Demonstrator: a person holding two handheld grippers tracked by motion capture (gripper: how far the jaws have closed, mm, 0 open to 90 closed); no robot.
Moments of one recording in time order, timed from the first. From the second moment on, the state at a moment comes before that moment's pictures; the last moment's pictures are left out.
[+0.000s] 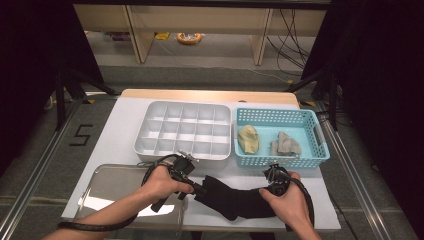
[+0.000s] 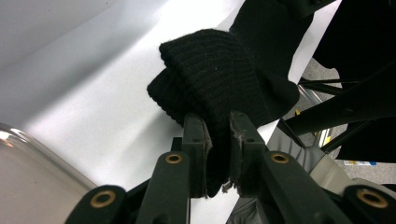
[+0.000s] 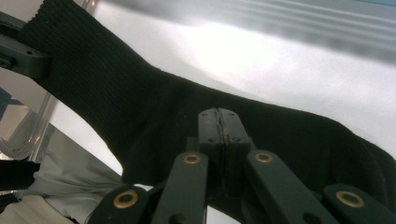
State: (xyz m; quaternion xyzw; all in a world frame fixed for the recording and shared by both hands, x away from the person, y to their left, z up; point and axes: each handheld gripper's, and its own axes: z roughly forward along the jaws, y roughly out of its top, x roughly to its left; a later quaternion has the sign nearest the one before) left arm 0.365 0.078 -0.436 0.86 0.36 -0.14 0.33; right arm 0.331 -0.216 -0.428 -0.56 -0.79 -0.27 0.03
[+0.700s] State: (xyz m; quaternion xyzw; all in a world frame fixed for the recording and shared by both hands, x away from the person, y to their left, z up) left arm 0.370 0.076 -0.428 0.87 0.35 -0.14 0.32; right arm 0.329 -0.190 -0.440 -0.54 -0.80 -0.27 0.07
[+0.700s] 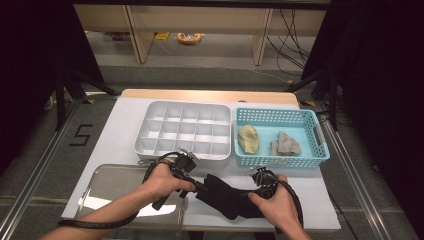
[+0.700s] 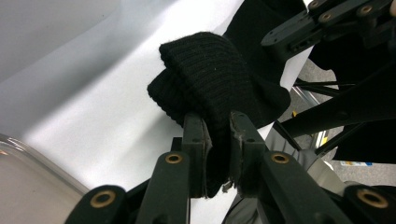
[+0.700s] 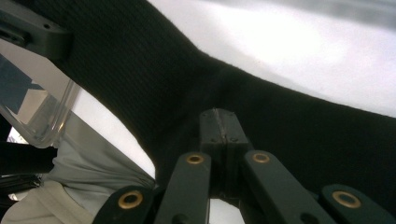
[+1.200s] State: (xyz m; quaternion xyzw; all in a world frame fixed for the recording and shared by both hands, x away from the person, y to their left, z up) left arm 0.375 0.076 -0.419 0.84 0.37 -0.18 0.35; right arm 0.333 -0.170 -0.467 -0.53 -0.81 -0.22 0.08
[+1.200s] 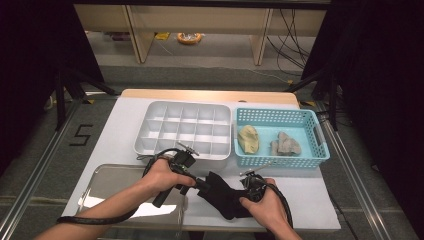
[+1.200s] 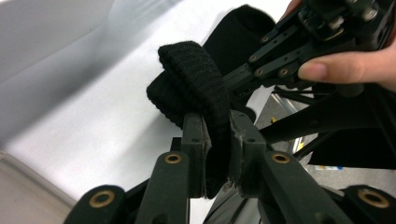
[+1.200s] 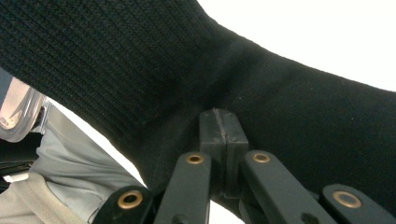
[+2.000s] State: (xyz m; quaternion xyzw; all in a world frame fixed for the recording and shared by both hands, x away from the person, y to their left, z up) left arm 0.375 0.077 -0.417 0.86 0.35 -0.16 0.34; right arm 0.333 -0.193 -0.448 -0.55 -0.79 -0.28 0.06
